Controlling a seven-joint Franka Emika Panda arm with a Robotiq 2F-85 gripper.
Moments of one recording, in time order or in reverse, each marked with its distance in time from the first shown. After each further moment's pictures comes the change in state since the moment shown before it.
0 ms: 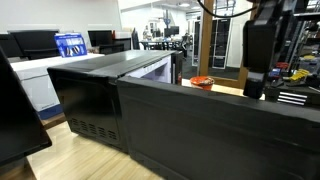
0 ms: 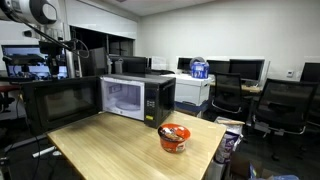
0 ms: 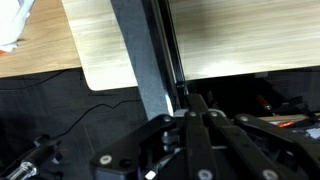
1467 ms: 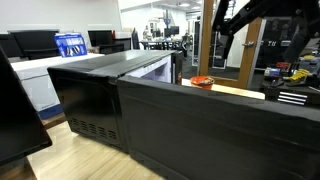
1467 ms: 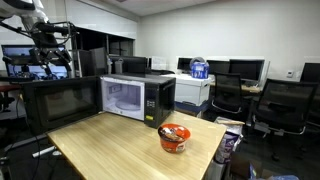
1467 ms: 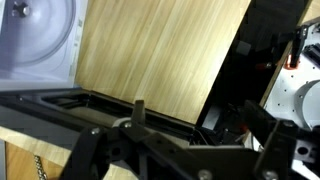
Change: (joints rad) arm -0.830 0.153 0.862 0.013 0.187 -0.013 0.800
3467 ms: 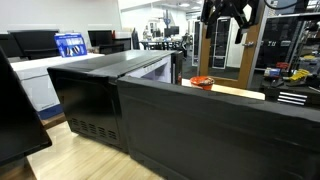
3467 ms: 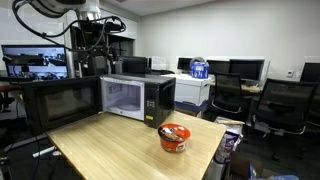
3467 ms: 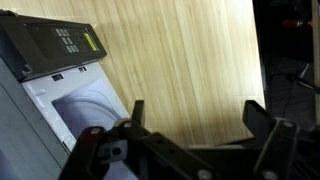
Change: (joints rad) arm -0.255 0.213 -0.306 0.207 0.088 0.087 0.097
